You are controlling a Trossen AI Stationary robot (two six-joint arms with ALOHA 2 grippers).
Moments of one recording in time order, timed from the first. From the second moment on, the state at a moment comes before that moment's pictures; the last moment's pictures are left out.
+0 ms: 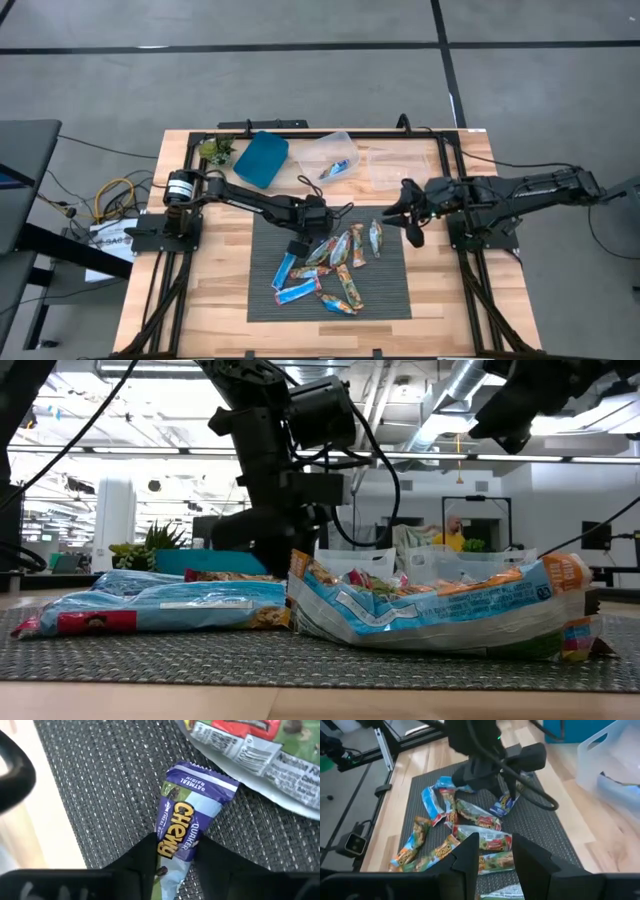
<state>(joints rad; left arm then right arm) -0.03 1.98 1.28 -0.50 -0.14 0.35 0.09 0.83 0.66 -0.38 -0.01 0.28</state>
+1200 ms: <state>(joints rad) 0.42 2.00 1.75 -0.74 -0.15 -0.12 -0.09 0.83 0.66 -0.39 0.52 0.32</state>
